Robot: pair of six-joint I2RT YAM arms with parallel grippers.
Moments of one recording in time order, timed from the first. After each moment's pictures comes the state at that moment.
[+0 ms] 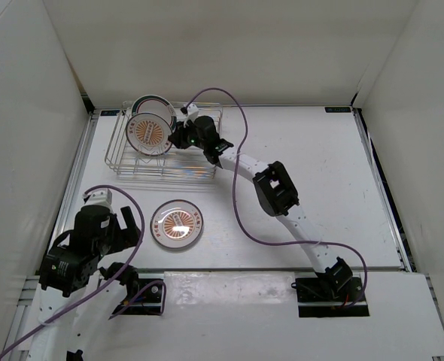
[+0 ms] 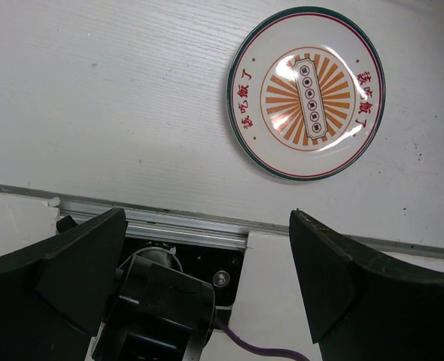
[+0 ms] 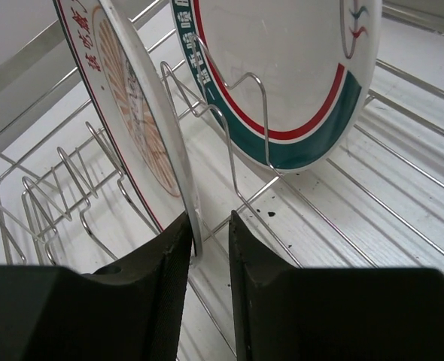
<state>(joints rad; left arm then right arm) -0.28 0.45 0.94 -1.32 -0.19 -0.44 0.73 2.71 2.31 0.23 -0.26 0.30</state>
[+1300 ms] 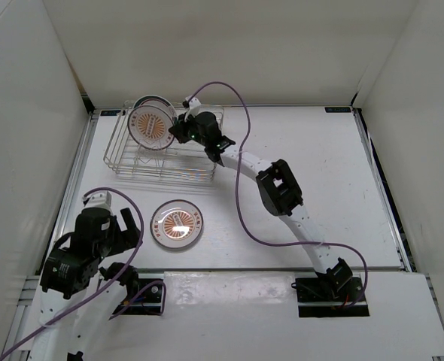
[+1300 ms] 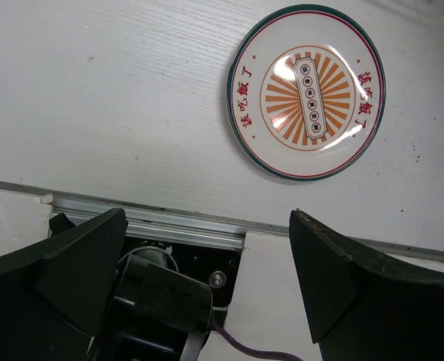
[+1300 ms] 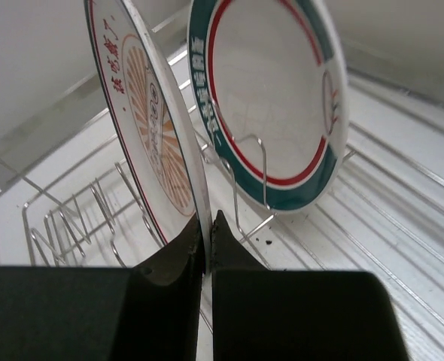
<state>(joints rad) -0.28 0.43 0.92 -1.31 -0.19 -0.46 0.74 2.65 2.24 0.32 -0.21 0.29</state>
